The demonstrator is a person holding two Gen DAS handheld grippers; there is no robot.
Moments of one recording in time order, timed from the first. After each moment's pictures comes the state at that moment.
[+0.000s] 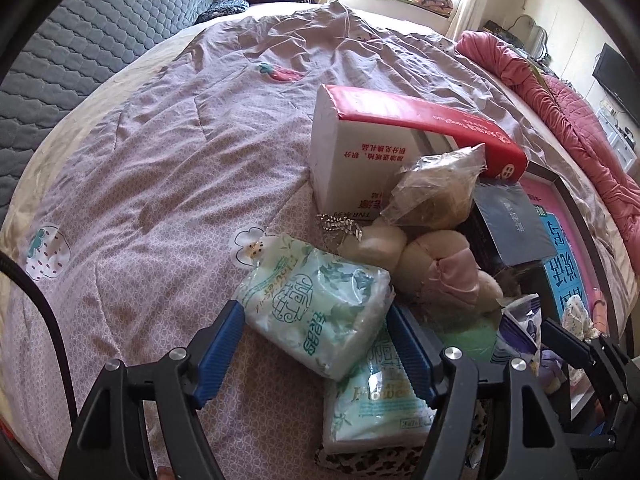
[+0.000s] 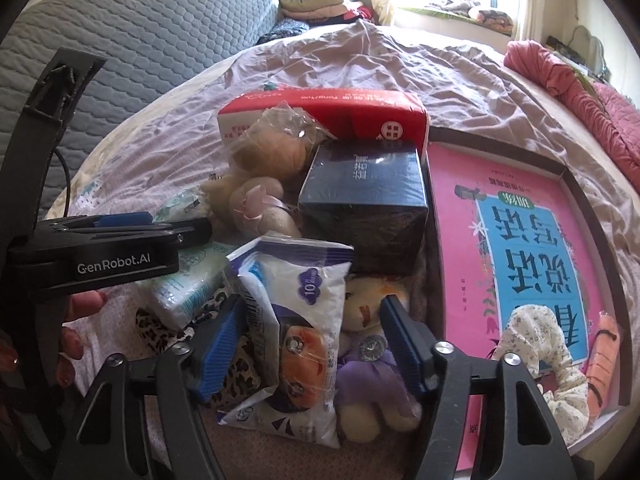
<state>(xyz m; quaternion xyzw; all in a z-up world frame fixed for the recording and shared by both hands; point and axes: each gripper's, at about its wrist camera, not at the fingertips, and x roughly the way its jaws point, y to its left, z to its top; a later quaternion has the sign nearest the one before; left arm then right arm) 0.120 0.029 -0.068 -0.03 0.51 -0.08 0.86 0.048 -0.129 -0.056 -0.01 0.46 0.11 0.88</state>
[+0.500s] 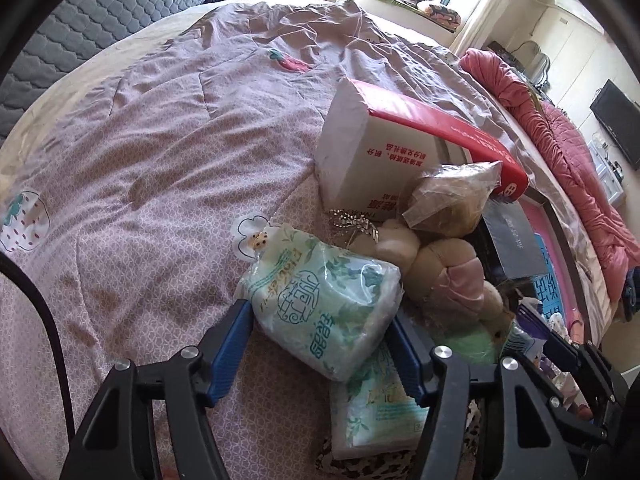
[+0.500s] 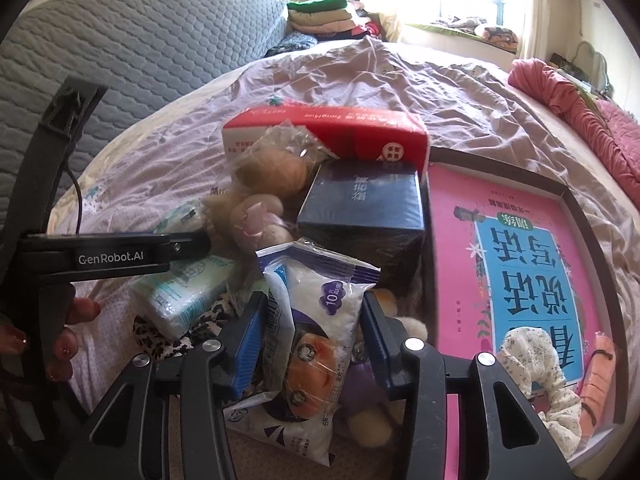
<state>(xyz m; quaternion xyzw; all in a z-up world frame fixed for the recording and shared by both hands) 0.125 0.051 -0.078 -0.09 0.51 -0.10 0.85 0.047 -0.134 -0.050 -0.01 0.43 0.12 0.90</state>
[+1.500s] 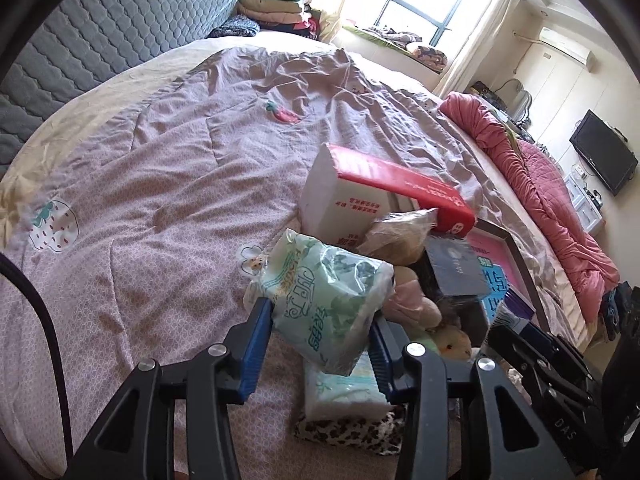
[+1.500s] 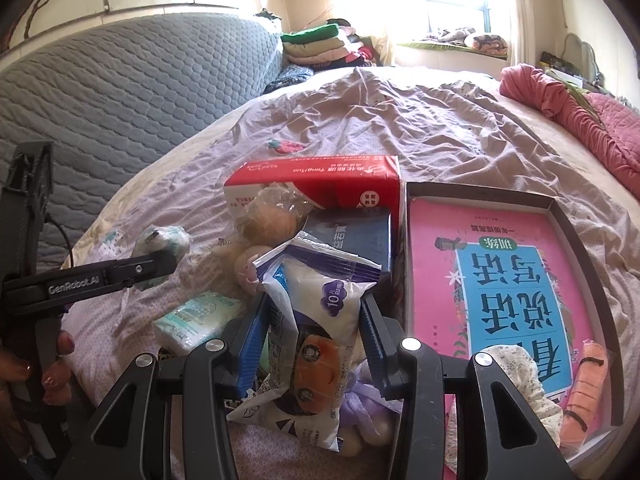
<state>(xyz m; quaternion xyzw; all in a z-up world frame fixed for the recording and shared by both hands) 0.087 0.060 -0.030 -0.13 0.44 -0.11 0.88 0.037 -0.157 -0.018 0.03 0.38 0.13 0.92</state>
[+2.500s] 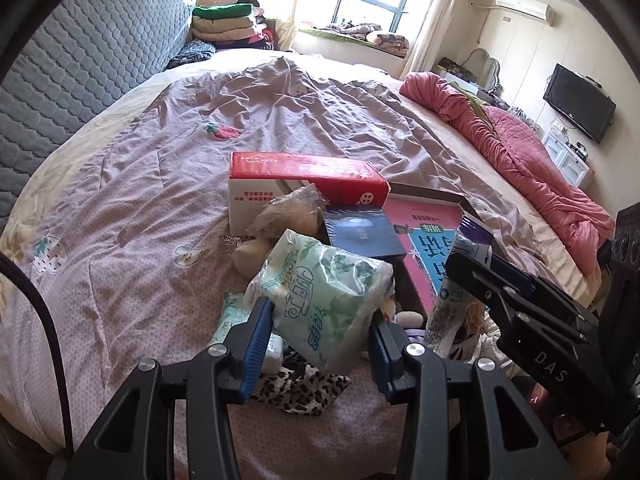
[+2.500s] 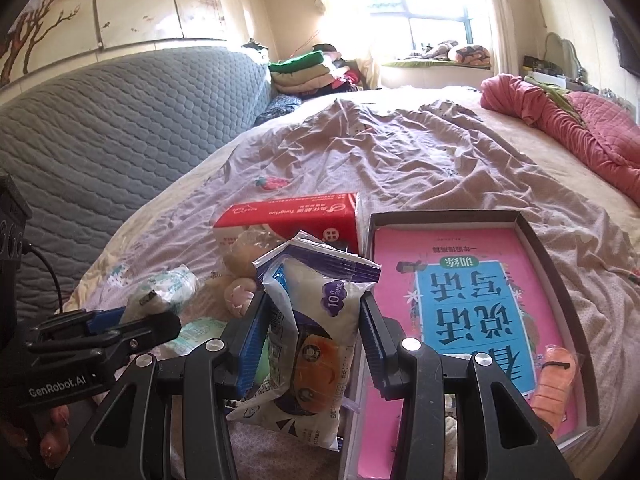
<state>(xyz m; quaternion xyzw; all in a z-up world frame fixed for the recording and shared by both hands) 0.039 -0.018 0.009 -0.05 0.43 -0.14 0.89 0.014 -0.197 0.015 0.07 0.34 0.11 0.93</state>
